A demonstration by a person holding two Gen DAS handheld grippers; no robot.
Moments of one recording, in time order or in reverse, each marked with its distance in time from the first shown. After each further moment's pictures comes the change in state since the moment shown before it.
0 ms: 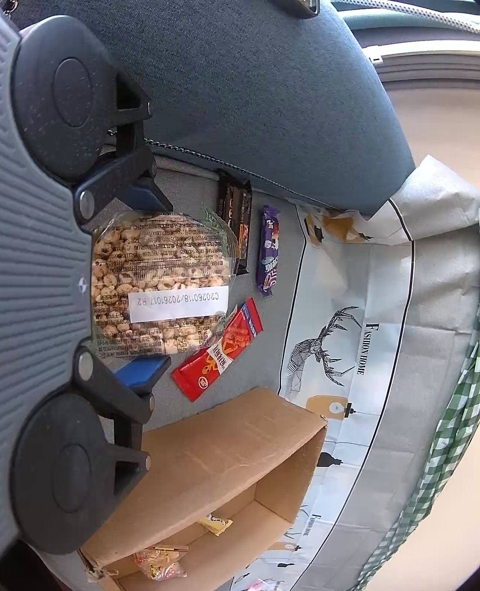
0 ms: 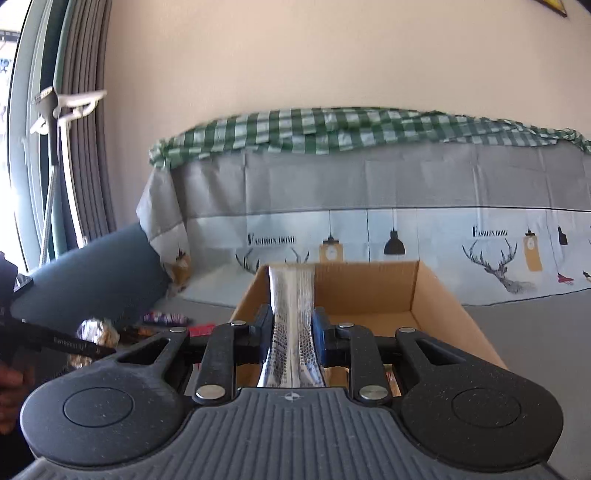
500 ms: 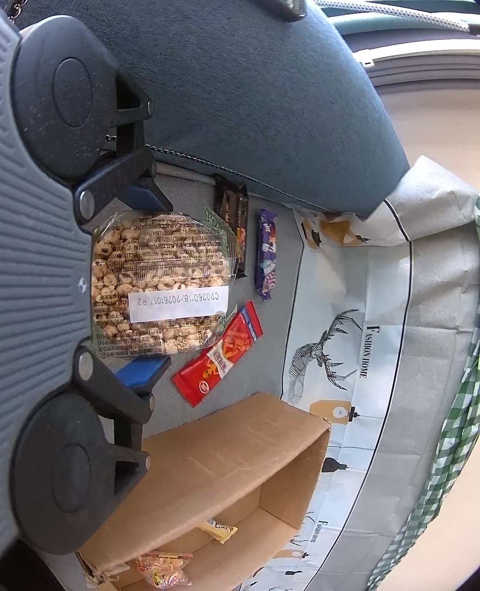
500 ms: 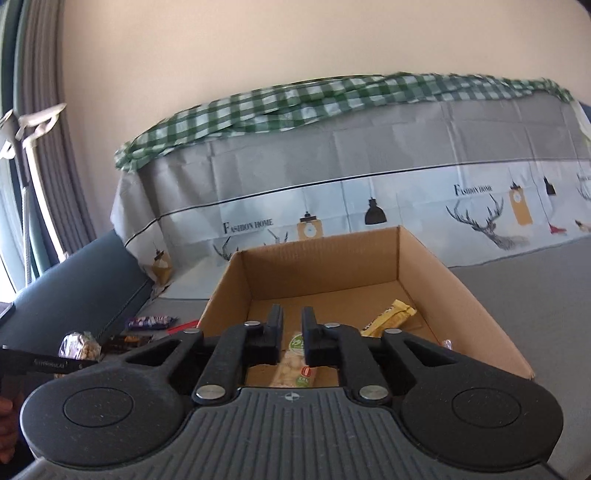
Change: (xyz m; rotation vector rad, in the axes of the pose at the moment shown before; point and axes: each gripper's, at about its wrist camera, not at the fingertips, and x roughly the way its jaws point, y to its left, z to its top) left arm -0.003 -0.009 0.003 0.024 -0.003 0.036; right arm 0.013 -0.027 -0.010 0.147 0.053 -0.051
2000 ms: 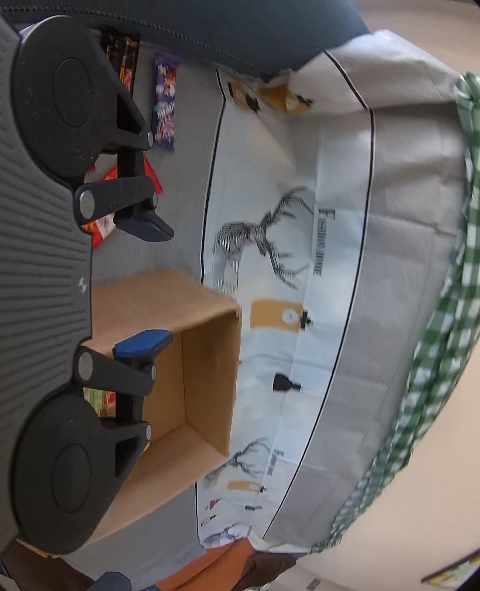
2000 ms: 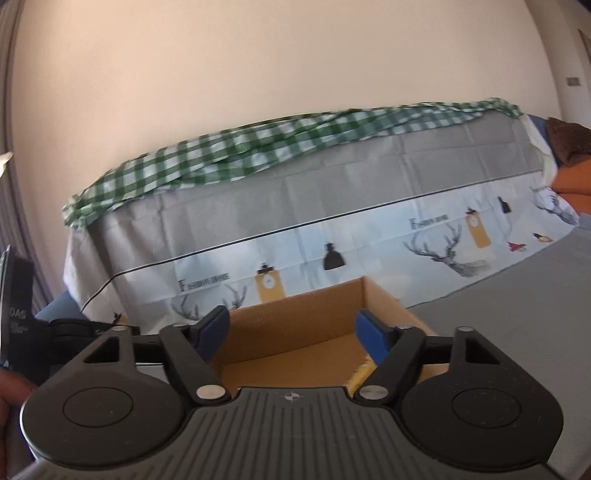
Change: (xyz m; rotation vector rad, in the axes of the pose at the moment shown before) left arm 0.074 -0.081 0.114 -0.043 -0.021 -0.259; right arm 0.025 0.028 0.037 0.037 -0.116 -0.151
